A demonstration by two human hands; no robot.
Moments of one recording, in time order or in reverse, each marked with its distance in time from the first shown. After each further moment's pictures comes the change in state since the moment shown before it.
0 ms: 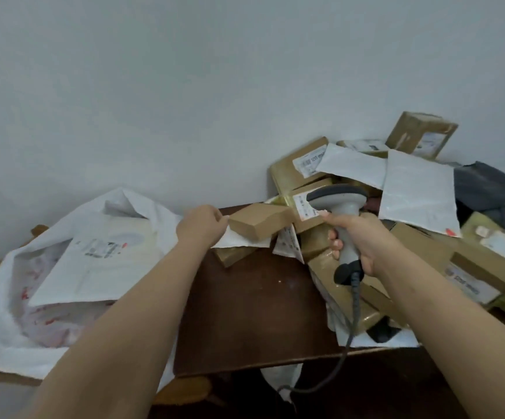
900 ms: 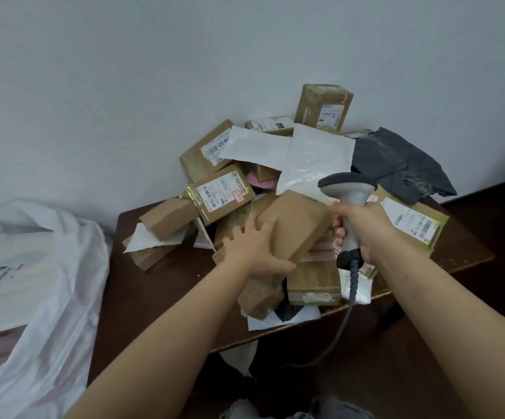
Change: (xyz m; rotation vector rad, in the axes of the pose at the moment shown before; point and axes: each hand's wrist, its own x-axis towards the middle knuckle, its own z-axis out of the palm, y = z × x) left_hand -0.097 0.245 0.133 0.193 -0.456 0.450; right_hand 0.031 0.000 -0.223 0.168 0.219 0.059
